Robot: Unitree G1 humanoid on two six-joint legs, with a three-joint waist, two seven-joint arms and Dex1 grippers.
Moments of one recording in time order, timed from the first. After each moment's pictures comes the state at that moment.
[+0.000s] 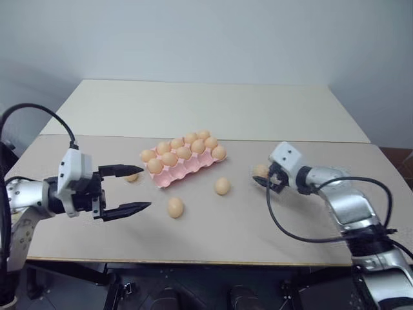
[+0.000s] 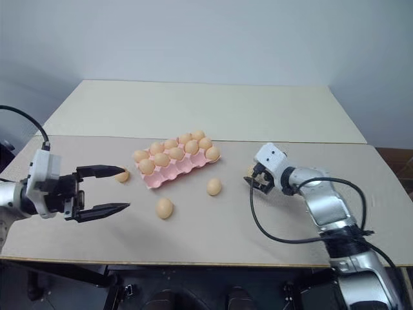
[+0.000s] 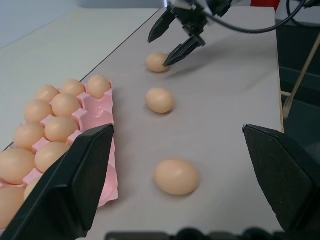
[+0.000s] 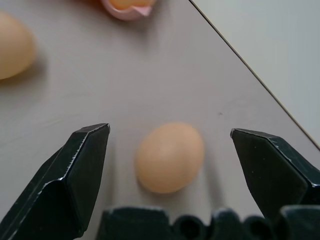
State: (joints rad) left arm -0.15 0.93 0.33 -0.29 -0.67 0.37 -1.23; right arm -0.62 -0.61 0.18 0.11 0.02 0.53 0.64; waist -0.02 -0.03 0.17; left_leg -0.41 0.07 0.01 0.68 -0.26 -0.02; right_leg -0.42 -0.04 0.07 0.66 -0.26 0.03
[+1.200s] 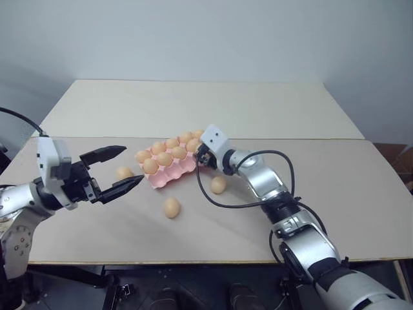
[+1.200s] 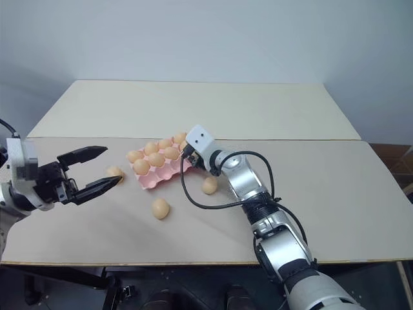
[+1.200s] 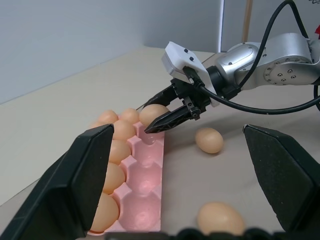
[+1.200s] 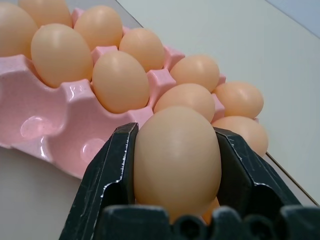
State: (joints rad) left arm -0.12 0.83 0.46 -0.34 -0.75 0.42 -1.00; right arm -0.96 -0.12 0.28 0.50 -0.07 0.36 0.49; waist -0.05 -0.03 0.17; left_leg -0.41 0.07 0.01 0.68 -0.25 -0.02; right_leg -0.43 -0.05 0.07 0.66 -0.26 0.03
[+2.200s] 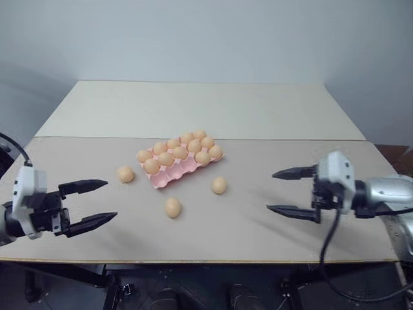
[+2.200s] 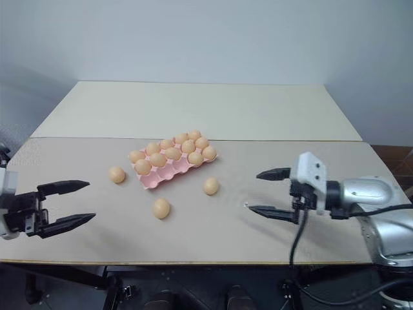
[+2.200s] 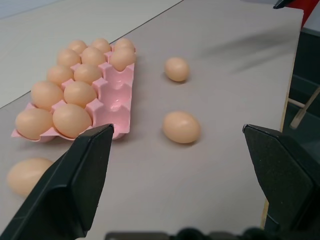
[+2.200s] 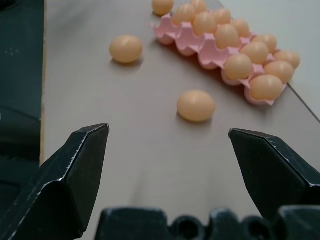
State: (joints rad) left arm 0.13 0.95 0.60 -0.19 -0.71 0.34 -1.34; right arm -0.23 -0.92 -0.24 -0.34 0.51 0.42 1.27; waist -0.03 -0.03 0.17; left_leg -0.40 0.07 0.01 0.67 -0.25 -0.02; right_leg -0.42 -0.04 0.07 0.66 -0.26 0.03
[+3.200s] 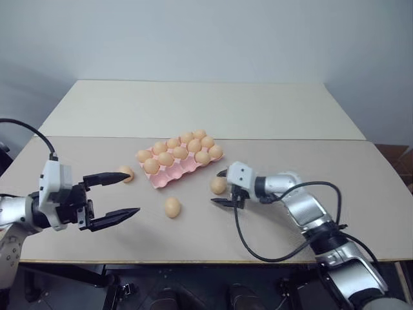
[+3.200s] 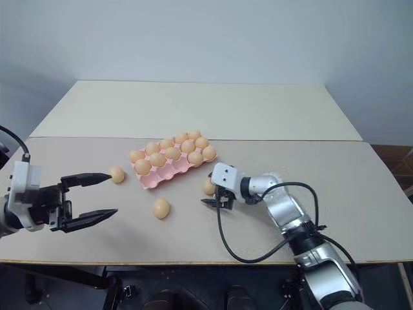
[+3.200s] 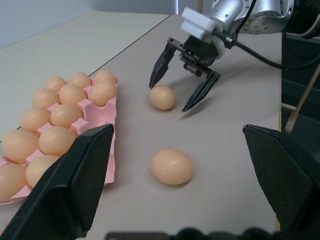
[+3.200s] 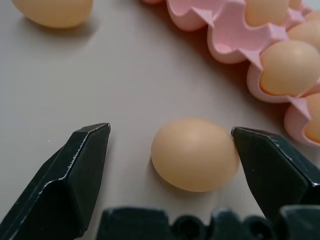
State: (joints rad) left arm 0.00 0.90 0.46 -0.30 -0.71 0.34 -1.25; right arm -0.67 -0.44 0.35 0.20 -0.05 0.20 0.90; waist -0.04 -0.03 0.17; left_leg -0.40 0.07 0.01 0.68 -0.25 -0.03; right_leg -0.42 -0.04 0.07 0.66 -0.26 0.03
